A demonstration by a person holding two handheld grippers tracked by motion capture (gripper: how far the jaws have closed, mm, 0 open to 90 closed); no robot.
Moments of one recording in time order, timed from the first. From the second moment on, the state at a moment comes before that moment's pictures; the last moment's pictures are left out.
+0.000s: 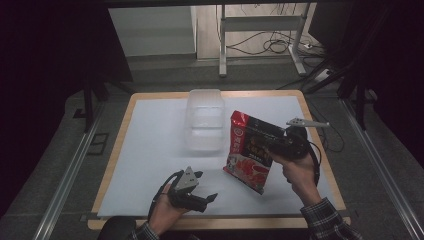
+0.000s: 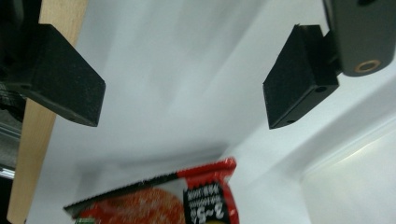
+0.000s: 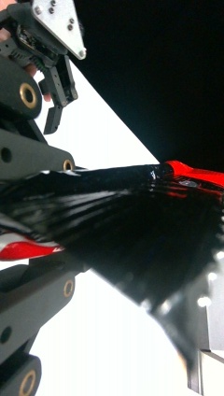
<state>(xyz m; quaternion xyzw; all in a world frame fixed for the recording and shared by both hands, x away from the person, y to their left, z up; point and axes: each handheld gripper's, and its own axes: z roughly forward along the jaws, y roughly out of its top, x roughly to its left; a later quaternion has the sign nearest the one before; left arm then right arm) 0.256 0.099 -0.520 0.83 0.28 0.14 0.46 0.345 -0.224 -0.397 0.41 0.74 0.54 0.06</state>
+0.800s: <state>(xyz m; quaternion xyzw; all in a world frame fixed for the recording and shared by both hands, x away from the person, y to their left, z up) 0.248 0.112 -0.519 0.83 0.29 0.15 0.45 0.373 -0.240 -0.361 0.43 0.72 0.54 0.09</state>
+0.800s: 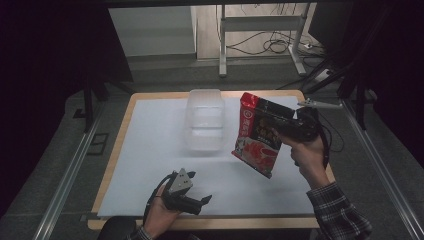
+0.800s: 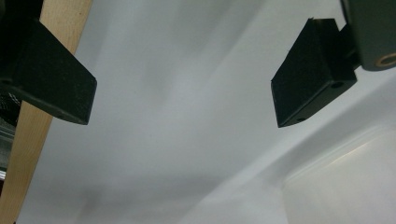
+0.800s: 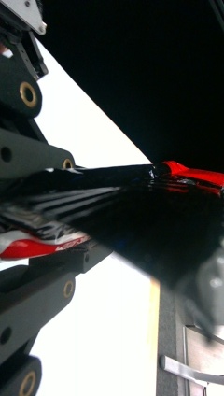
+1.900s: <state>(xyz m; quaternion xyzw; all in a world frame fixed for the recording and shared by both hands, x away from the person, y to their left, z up) 0.246 0.126 -0.523 0.83 0.31 0.15 0.45 0.464 -0.202 -0.340 0.42 0.70 0.57 0.10</state>
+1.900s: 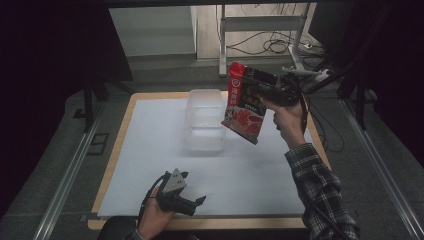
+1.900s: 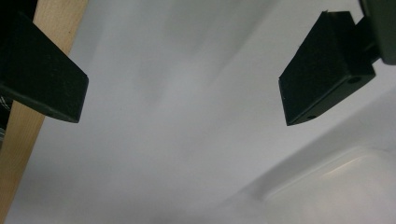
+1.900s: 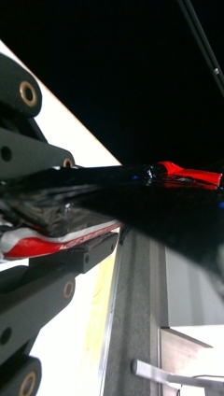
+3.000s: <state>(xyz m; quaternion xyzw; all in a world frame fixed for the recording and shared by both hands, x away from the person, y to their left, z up) 0.246 0.128 -0.522 0.83 0.31 0.14 0.44 0.505 -0.090 -0.379 0.38 0.72 0.58 0.09</state>
